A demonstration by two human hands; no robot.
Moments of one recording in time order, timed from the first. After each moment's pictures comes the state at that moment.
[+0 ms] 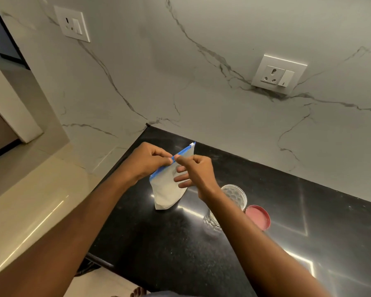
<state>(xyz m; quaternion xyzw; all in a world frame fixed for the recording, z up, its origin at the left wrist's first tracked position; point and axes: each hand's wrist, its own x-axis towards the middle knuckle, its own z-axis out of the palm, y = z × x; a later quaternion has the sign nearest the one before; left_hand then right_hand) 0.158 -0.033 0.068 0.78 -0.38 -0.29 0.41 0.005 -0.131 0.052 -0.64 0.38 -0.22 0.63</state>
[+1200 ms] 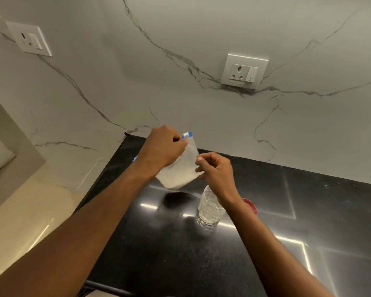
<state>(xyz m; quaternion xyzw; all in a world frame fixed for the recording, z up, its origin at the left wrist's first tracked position) 0.095 -0.099 0.139 0.79 -0.51 -0.12 0.32 -0.069 -0.168 0.055 -0.67 0.39 -0.37 0.51</state>
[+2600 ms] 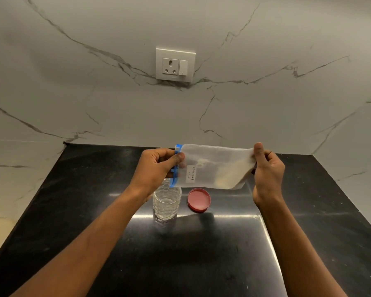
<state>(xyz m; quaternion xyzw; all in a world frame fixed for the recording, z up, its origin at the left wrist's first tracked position) -0.017 -0.126 0.087 0.54 -0.44 -0.44 0.57 -0.277 -0.207 0.090 -0.44 0.50 -0.61 0.43</state>
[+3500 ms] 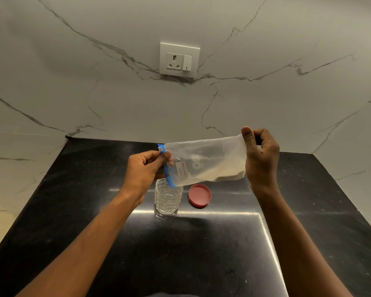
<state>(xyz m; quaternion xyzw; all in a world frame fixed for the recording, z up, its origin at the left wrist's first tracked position) 0.000 -0.108 0.058 0.52 -0.37 -0.44 0.63 -0.251 -0.204 0.115 -0.63 0.47 -0.56 0.24</state>
